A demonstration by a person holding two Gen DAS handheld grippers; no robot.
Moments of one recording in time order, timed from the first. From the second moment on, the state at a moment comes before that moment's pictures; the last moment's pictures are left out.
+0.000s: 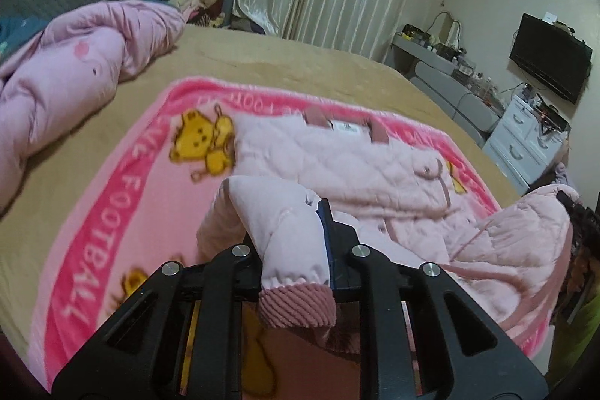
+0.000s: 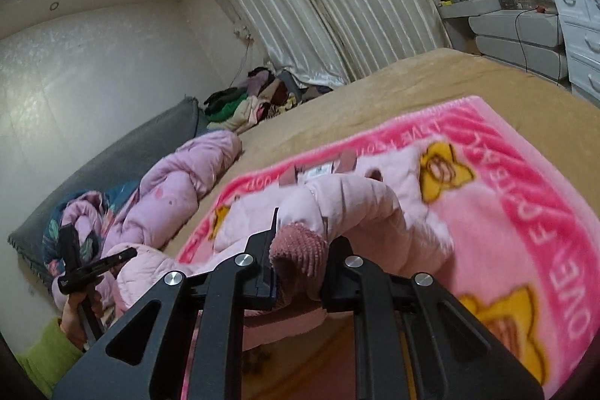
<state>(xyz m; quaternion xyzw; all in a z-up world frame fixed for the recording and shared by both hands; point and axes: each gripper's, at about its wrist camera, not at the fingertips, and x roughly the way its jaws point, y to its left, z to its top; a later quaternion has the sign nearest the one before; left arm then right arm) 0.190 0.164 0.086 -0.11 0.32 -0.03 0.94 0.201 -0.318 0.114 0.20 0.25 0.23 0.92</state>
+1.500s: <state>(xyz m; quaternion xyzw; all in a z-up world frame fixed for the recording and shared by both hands) 0.374 0.170 0.095 -0.12 0.32 -0.04 0.94 0.510 -0.310 0.012 0.27 0.40 0.04 0.87</state>
